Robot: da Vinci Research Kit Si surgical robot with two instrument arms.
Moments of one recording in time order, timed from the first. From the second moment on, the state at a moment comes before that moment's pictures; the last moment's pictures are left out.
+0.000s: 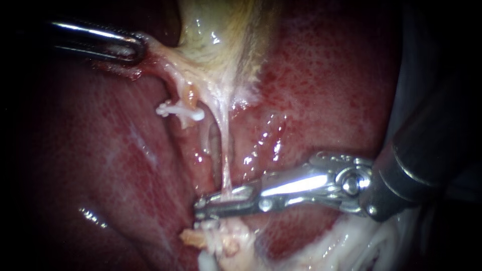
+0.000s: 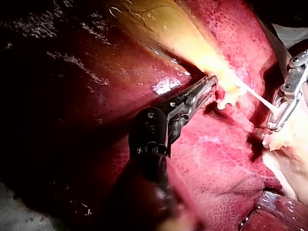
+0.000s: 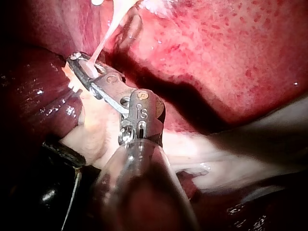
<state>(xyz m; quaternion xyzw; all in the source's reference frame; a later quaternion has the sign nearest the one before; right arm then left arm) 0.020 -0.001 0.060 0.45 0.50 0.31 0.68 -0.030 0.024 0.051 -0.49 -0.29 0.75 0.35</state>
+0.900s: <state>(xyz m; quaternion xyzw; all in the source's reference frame) 0.018 0.000 0.063 0.26 0.54 0.18 0.78 -0.030 0.023 0.051 -0.49 -0.29 0.75 0.35</state>
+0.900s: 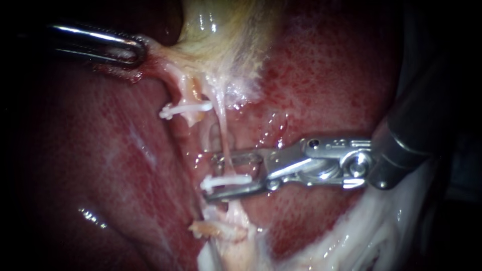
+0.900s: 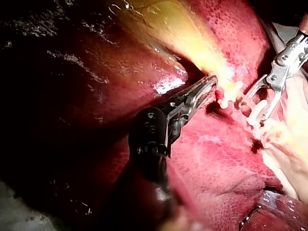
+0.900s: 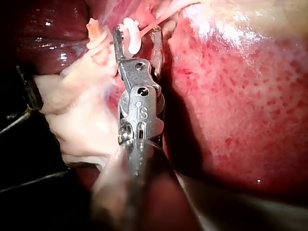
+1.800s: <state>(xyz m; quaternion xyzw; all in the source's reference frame) 0.006 0.003 0.055 0.16 0.53 0.05 0.83 -0.033 0.022 0.056 -0.49 -0.29 0.75 0.33</state>
